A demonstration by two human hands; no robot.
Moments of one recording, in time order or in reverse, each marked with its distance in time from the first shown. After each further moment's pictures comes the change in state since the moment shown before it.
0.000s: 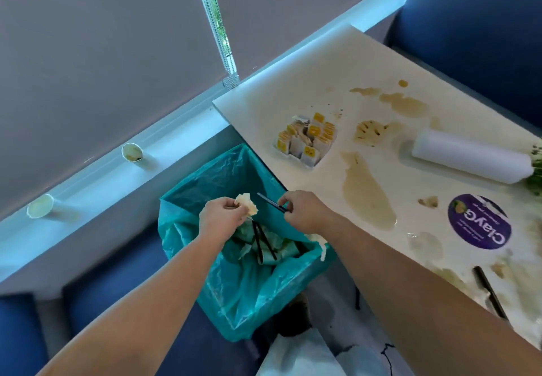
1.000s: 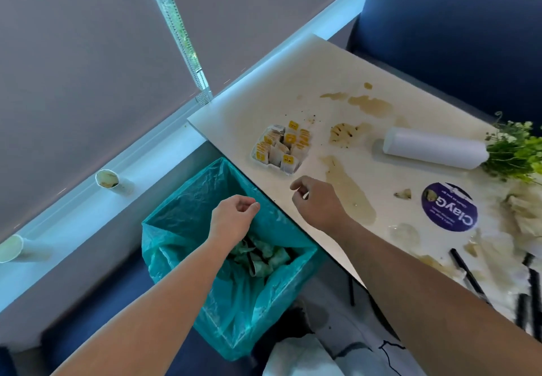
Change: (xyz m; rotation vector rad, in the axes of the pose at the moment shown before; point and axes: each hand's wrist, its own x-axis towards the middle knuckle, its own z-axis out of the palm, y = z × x) left_hand 0.003 0.033 0.030 0.275 -0.123 0.277; right_hand -0.022 0.020 -0.021 0.245 0.529 0.044
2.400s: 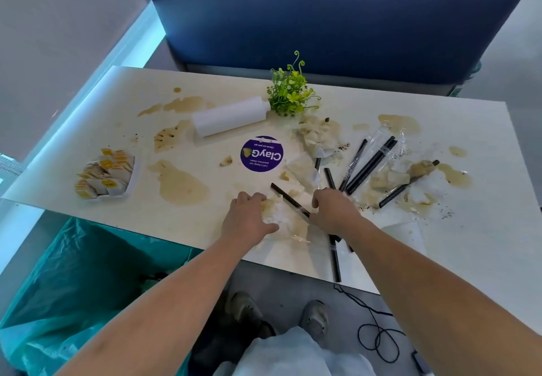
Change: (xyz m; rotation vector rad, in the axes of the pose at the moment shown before) left_hand -0.184 0.128 0.296 0.778 -0.441 0.658; right_hand -0.270 0.242 -0.196 -0.265 0.105 0.570
